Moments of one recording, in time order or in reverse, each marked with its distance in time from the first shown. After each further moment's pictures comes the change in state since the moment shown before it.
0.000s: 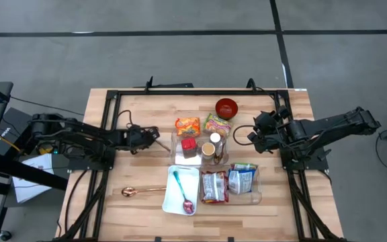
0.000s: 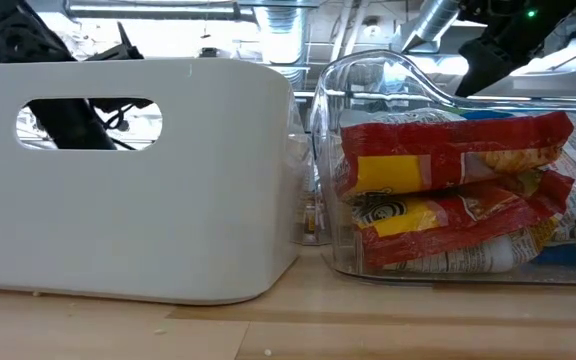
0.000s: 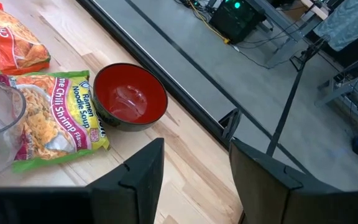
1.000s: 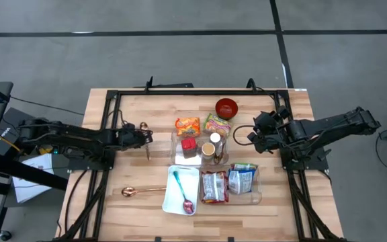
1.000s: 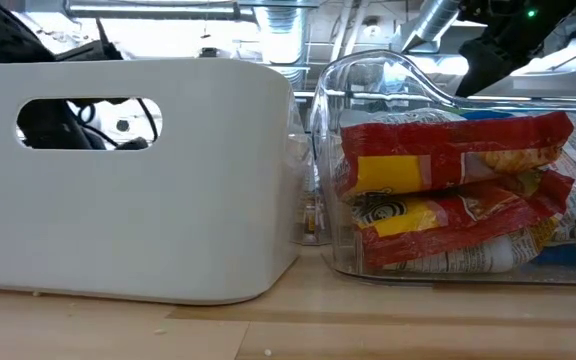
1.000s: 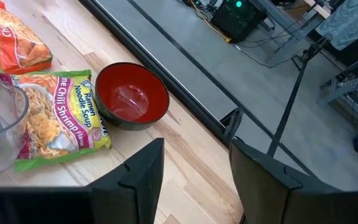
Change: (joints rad) left arm 0.002 -0.256 -0.049 -0.191 -0.018 0.279; right arm 0.000 0.000 0.000 0.001 -0.007 0.000
